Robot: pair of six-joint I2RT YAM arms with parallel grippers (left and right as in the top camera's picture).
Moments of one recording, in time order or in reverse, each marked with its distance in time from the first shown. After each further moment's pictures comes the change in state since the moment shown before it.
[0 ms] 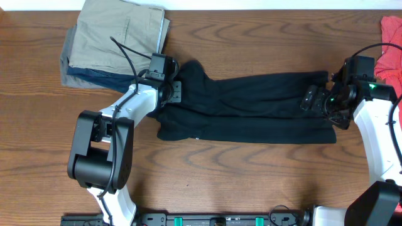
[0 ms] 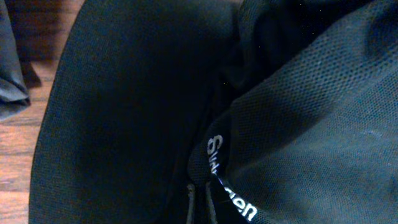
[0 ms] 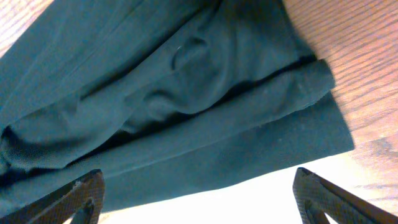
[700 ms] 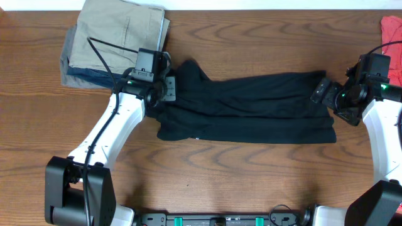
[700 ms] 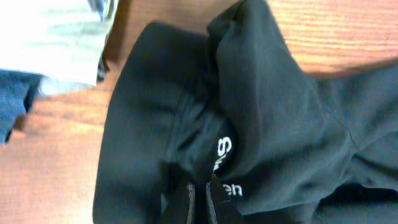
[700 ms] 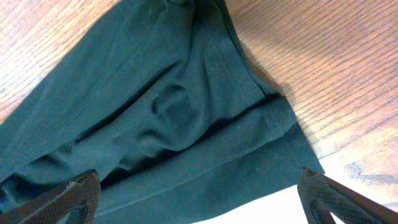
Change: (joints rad) left arm 0.000 -0.294 -0.002 -0.216 0.003 -0.056; right arm -0.074 0.000 0.018 0.069 0.006 0.014
